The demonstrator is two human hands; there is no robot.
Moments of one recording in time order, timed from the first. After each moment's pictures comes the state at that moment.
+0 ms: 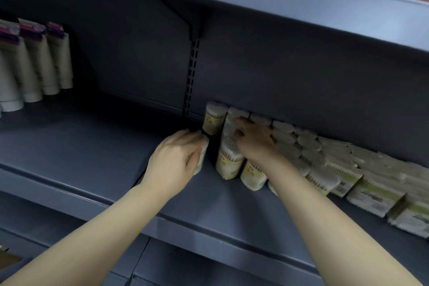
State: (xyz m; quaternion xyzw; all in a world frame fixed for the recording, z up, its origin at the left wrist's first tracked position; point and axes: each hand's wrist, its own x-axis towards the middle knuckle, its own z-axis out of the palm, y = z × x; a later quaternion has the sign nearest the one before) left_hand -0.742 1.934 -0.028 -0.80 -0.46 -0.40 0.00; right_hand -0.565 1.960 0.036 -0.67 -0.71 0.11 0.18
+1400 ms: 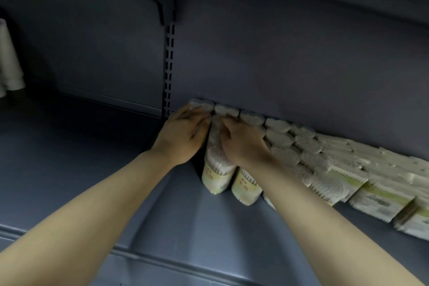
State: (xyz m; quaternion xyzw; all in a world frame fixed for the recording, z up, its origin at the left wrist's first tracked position) left_hand -0.699 2.044 -0.029 -0.81 -0.43 -0.37 -0.12; right_hand -0.558 1.994 0.021 -0.66 -0.73 0.07 0.16
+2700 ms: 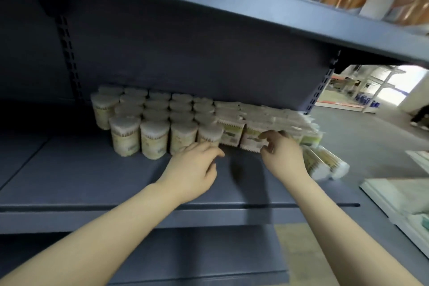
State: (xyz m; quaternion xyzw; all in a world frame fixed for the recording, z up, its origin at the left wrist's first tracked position) left_hand -0.554 1.851 -0.011 -0.91 -0.29 -0.28 -0.13; right_hand -0.358 1.797 0.016 -0.81 -0.53 -0.05 0.25
